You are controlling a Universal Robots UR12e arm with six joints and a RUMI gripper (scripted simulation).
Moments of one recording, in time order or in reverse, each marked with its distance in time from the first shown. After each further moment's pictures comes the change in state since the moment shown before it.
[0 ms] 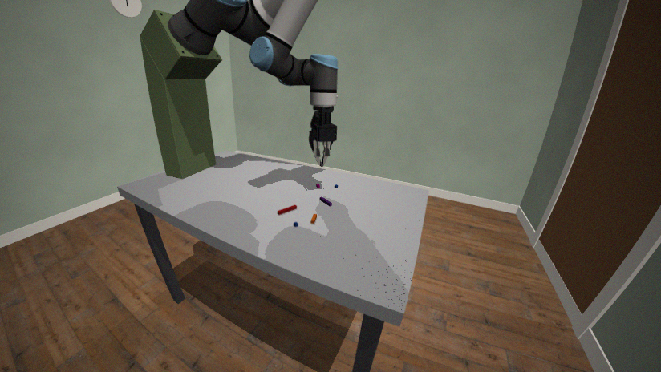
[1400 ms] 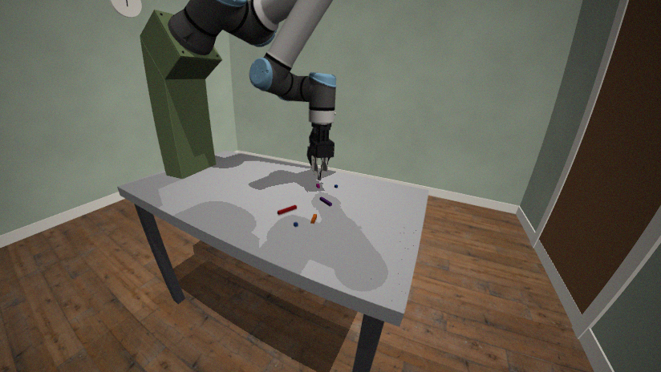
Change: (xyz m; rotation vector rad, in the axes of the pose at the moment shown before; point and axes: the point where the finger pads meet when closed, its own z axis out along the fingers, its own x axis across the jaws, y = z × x) arm -0.007 -0.005 0.058 0.013 -0.011 0.006
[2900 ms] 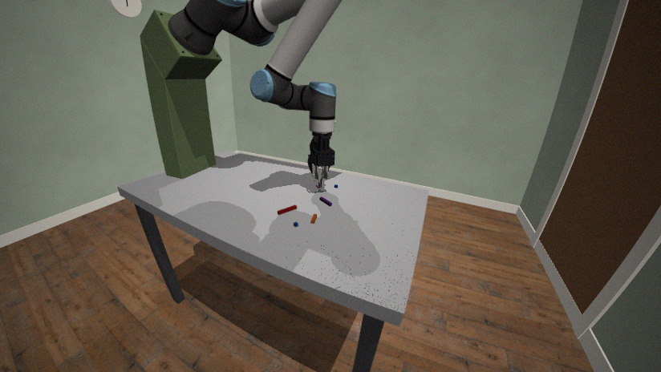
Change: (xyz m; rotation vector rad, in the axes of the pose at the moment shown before) arm 0.003 0.004 0.031 -0.007 0.004 -0.001
